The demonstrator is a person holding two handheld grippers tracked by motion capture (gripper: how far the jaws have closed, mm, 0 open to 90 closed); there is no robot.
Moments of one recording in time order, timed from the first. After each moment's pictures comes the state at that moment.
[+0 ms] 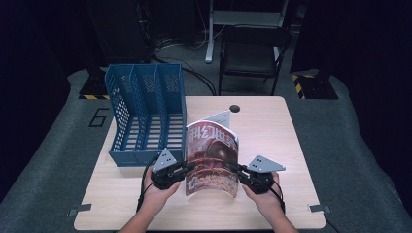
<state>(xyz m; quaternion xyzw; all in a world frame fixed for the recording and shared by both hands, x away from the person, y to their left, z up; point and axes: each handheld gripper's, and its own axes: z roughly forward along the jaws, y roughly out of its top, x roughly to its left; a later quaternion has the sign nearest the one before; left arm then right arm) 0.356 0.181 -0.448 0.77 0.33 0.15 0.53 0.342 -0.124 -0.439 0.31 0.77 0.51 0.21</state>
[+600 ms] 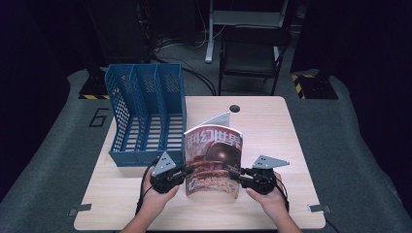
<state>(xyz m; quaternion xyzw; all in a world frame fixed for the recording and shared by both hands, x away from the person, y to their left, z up) 0.349 0.184 -0.457 0.77 0.32 0.15 0.53 0.353 -0.144 -0.456 0.34 0.78 0.52 0.07</state>
